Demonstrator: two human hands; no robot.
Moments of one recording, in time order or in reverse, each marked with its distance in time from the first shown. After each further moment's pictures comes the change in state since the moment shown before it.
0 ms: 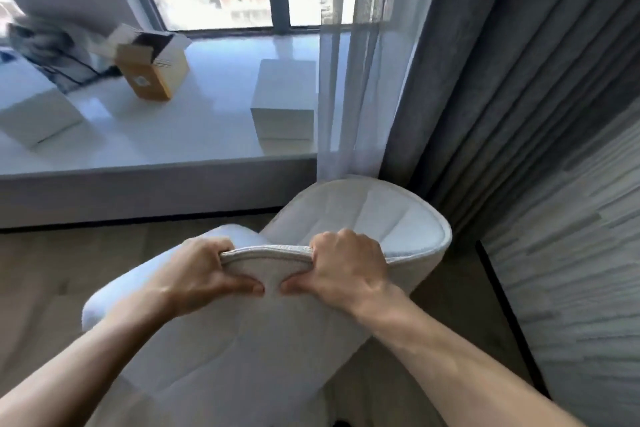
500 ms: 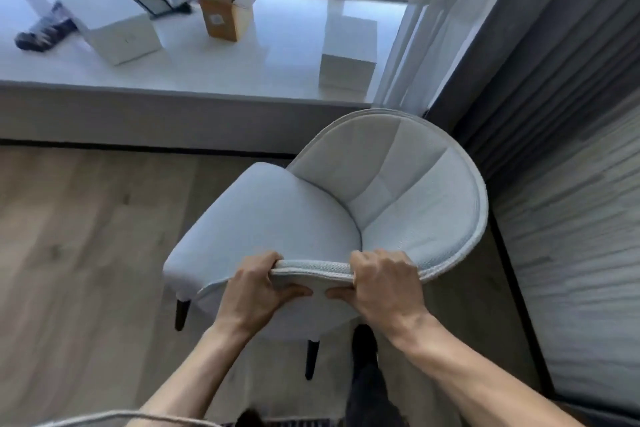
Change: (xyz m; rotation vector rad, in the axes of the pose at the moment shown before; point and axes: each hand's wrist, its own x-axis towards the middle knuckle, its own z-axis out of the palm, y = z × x) left_hand -0.268 -0.166 0.073 -0.208 0.224 -0.007; right_hand -0.209 -0.180 0.132 -0.287 0.219 -0.118
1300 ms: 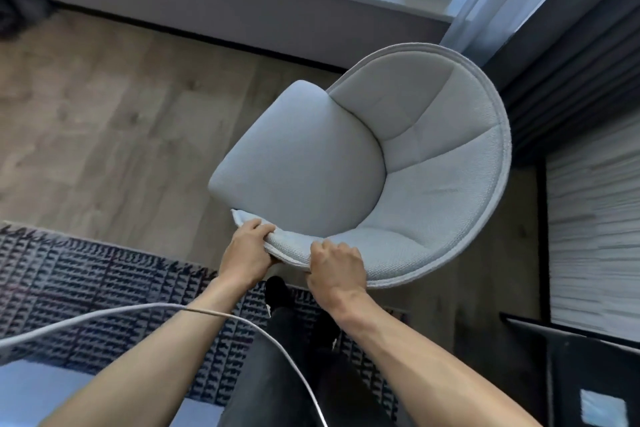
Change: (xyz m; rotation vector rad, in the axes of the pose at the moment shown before) left_hand -0.221 -0.094 0.021 0.065 -0.087 -0.480; right_hand -0.178 -0.164 0.082 0.050 -0.480 -0.065
